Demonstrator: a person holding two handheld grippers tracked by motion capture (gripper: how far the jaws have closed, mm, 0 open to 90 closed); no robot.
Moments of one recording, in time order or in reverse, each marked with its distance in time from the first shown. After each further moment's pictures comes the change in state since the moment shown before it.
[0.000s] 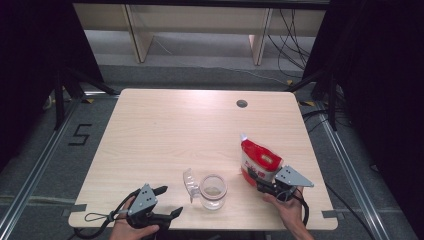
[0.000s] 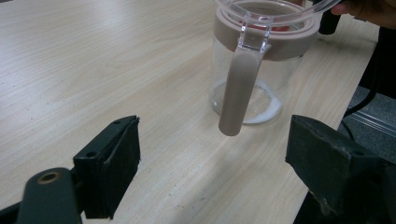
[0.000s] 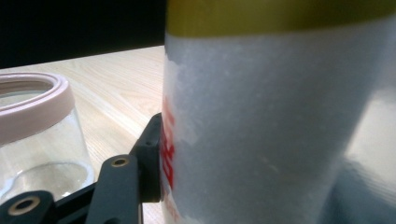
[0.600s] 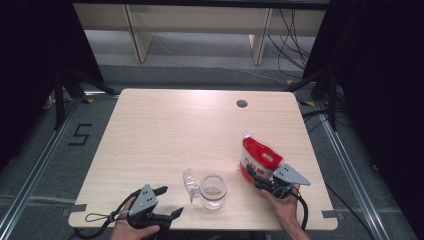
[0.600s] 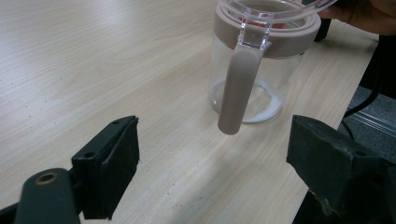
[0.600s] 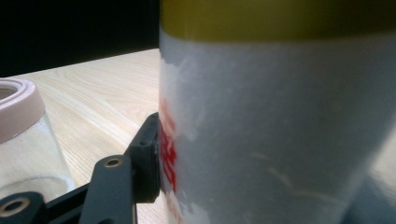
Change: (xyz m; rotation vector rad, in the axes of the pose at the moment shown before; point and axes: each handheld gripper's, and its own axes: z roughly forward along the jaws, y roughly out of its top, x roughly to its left) left arm -0.001 -0.001 0.002 -0.005 -0.007 -0.015; right arm -0.003 -0.008 0.010 0.017 -0.058 0.081
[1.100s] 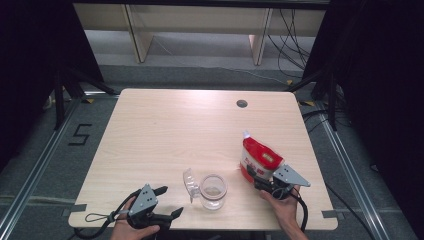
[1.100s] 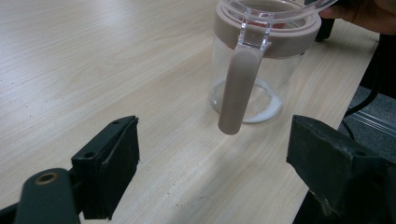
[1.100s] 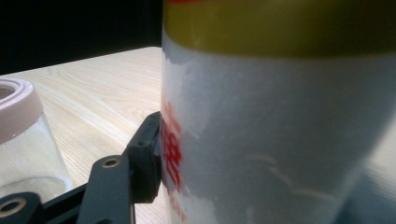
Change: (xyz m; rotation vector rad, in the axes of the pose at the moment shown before) left arm 0.000 0.000 0.000 -0.003 0.001 -0.004; right arm 0.004 0.001 -0.001 0.008 -0.023 -0.004
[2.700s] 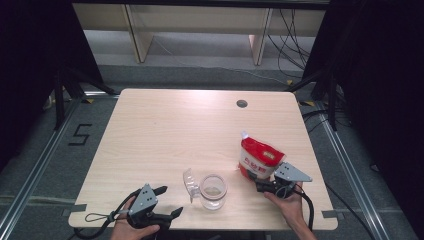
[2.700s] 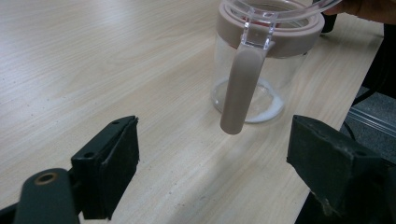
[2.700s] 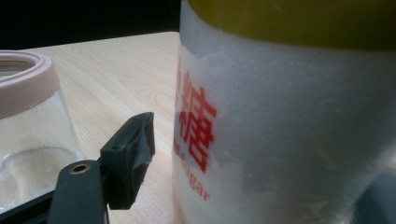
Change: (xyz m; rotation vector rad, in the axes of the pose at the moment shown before) left arm 0.002 0.000 0.000 0.011 0.010 0.009; right arm -0.011 0.004 -0.001 0.036 0.106 -0.045
